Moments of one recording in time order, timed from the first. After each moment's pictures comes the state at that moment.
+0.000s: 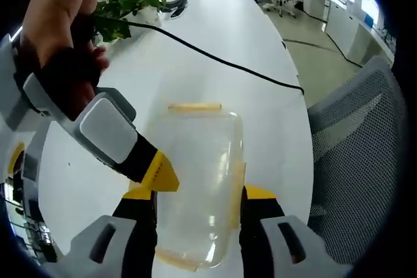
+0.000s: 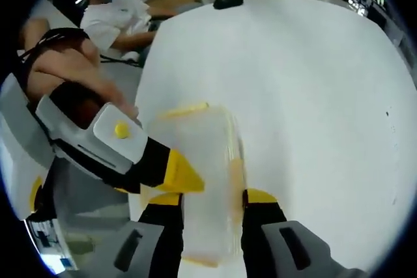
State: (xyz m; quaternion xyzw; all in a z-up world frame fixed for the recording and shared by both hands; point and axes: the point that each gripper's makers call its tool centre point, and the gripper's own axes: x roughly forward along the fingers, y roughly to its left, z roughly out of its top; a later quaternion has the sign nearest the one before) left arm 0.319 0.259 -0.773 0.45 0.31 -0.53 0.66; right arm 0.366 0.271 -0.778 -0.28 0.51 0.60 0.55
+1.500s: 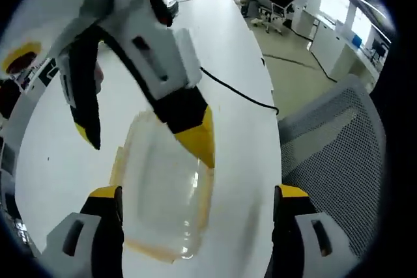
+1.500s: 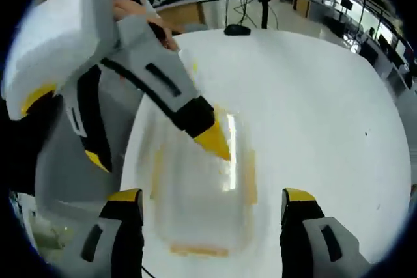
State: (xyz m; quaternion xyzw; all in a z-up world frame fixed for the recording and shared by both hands) left arm 0.300 0.267 -0.762 0.37 0.35 -0.58 0.63; right arm 0.337 0.254 -0.759 -0.32 0.39 0.62 0.60
